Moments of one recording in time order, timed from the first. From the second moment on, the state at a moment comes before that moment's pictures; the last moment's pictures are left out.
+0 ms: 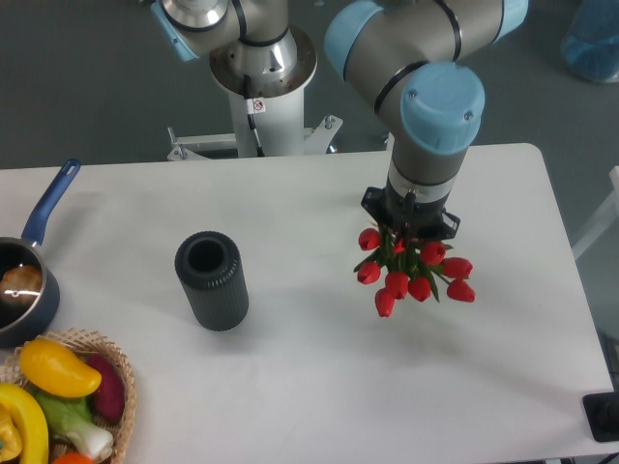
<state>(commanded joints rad) 2.56 -1.92 -1.41 -1.41 1.62 0.97</state>
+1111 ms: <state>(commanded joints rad) 2.58 -1.85 -1.42 -1.38 1.63 1.02</state>
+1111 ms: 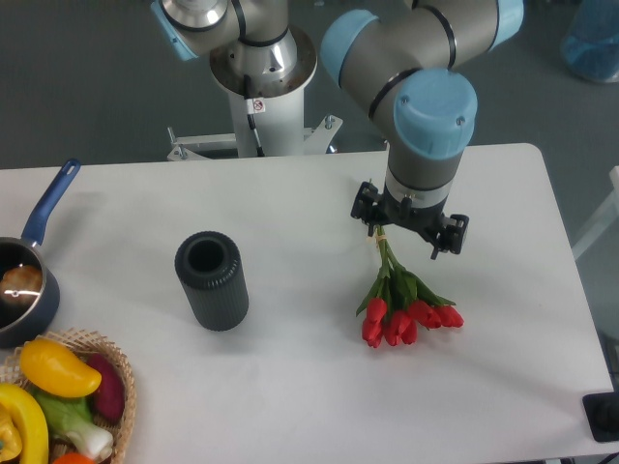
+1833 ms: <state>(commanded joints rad) 2.66 -1.83 -1.42 -1.30 1.62 1.14</state>
